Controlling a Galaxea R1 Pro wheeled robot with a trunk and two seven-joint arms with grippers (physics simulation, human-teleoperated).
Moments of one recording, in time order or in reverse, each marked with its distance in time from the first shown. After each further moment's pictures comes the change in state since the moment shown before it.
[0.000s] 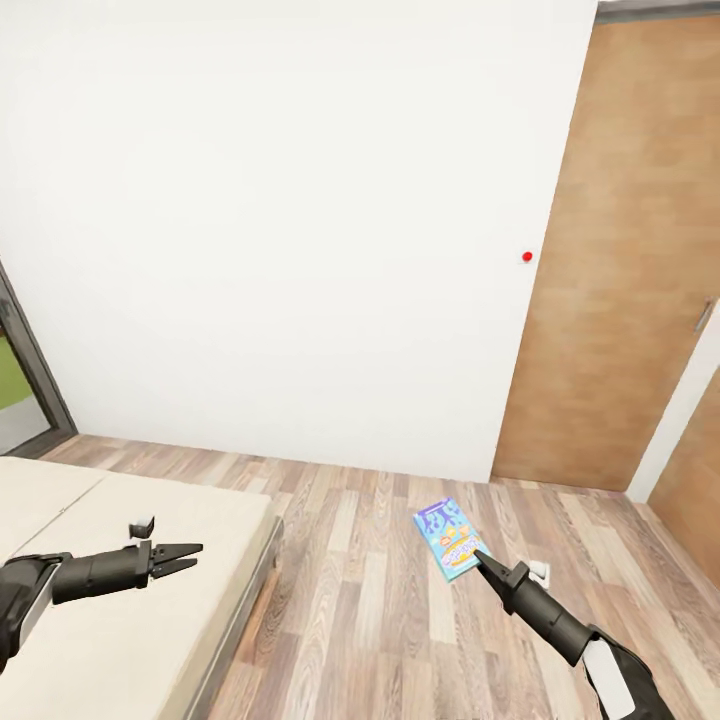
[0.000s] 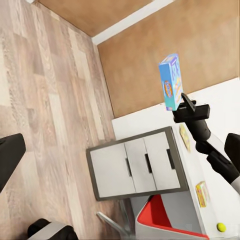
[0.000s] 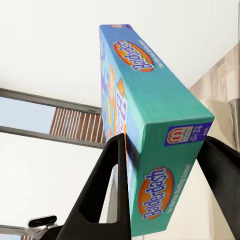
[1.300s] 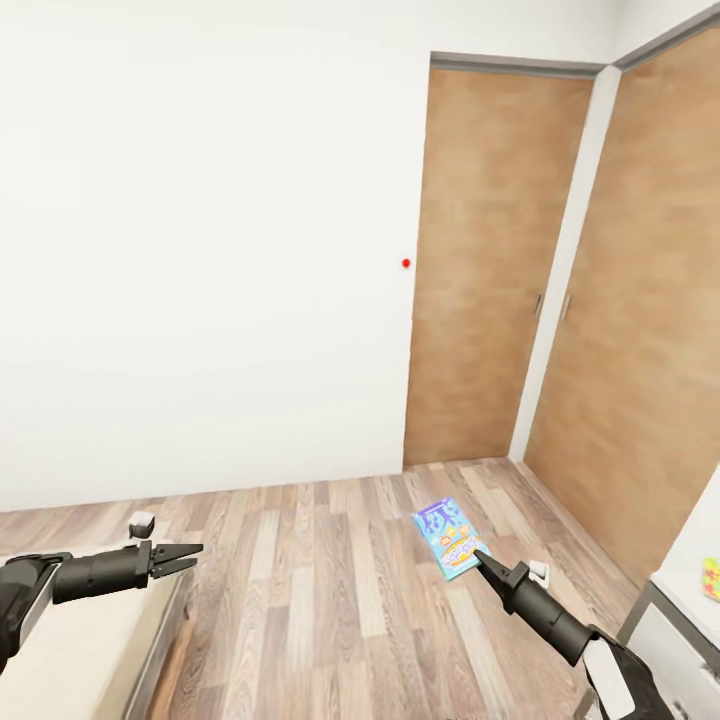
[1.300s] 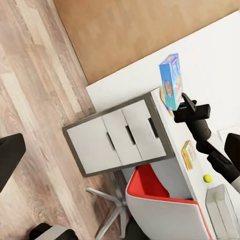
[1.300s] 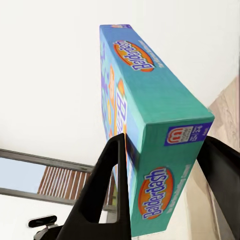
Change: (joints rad) left arm 0.000 0.000 0.000 0.000 -0.001 0.000 0.000; right arm 0.000 0.000 0.000 0.000 0.000 0.000 0.000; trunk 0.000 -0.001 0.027
